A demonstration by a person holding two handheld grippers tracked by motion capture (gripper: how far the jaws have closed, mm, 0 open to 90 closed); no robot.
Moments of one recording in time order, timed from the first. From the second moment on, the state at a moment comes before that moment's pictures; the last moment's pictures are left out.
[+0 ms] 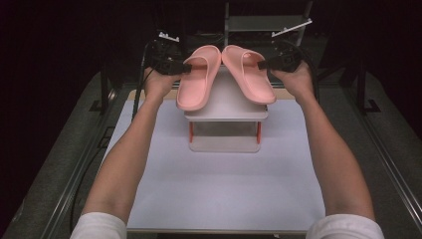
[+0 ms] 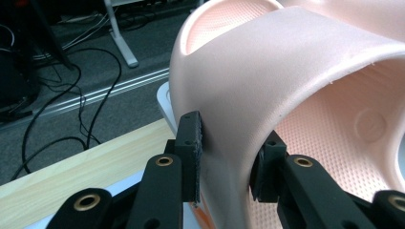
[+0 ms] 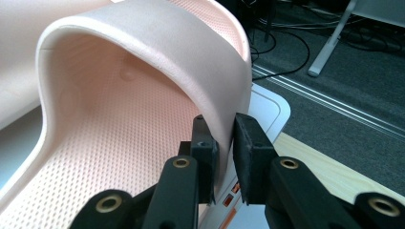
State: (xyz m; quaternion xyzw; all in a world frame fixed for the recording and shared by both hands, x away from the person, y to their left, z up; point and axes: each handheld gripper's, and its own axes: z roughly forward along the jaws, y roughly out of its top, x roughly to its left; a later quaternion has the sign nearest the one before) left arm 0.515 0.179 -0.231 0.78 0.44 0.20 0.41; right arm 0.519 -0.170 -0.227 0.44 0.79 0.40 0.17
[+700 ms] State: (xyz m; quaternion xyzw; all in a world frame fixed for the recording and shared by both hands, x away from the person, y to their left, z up) left arm 0.515 0.167 -0.234 0.78 0.43 0.20 0.40; right arm 0.519 -0.161 -0.232 0.44 0.79 0.38 0.17
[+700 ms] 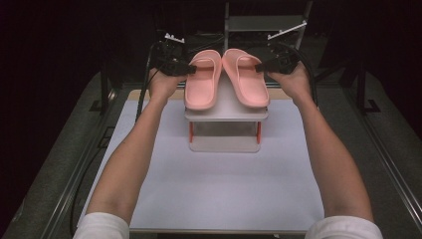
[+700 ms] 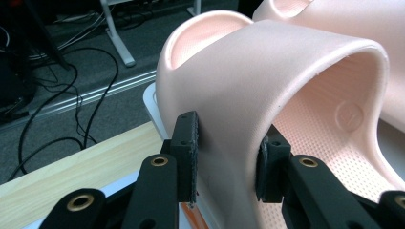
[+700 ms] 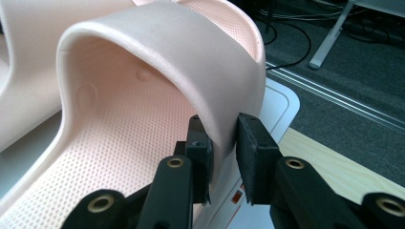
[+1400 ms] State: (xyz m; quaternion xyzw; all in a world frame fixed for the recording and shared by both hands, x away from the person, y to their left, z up) left arm 0.521 0.154 -0.249 0.80 0.43 0.19 0.38; right arm 0.520 -0.161 -0.243 0.45 0.80 0.36 0.16
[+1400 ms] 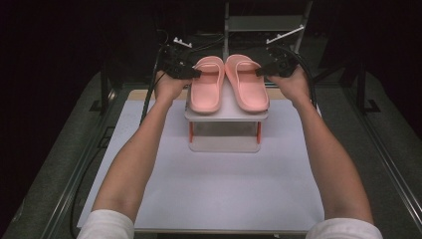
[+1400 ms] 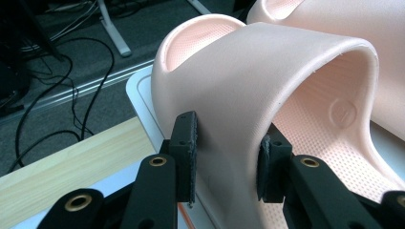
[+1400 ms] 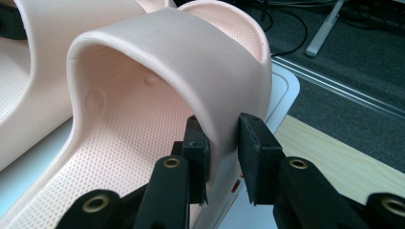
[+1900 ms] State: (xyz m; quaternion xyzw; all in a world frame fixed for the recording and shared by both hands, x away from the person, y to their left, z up) left arm 0.522 0.150 -0.255 0.80 0.43 0.19 0.37; right arm 0.517 -0.156 -0.248 0.46 0.79 0.37 0.15
